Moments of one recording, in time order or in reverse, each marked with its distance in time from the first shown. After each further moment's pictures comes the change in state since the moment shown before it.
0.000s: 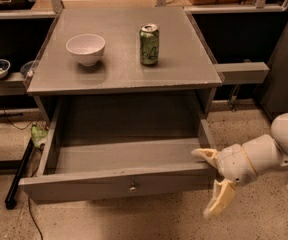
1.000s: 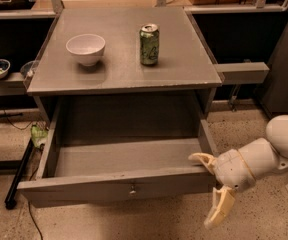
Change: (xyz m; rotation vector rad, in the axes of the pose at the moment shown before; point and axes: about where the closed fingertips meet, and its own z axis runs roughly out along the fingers) arm 0.002 0.022 0.010 -0.076 0.014 -0.010
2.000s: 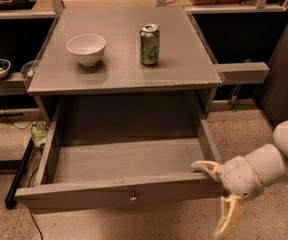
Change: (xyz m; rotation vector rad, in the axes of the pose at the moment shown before) arm 0.005 0.027 -0.006 -0.052 -0.018 -0.009
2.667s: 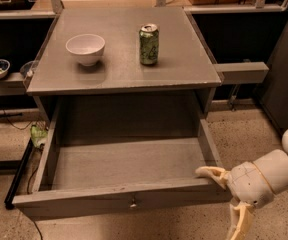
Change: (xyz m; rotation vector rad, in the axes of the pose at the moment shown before) arm 0.008 0.021 -0.007 -0.033 -0.014 0.006
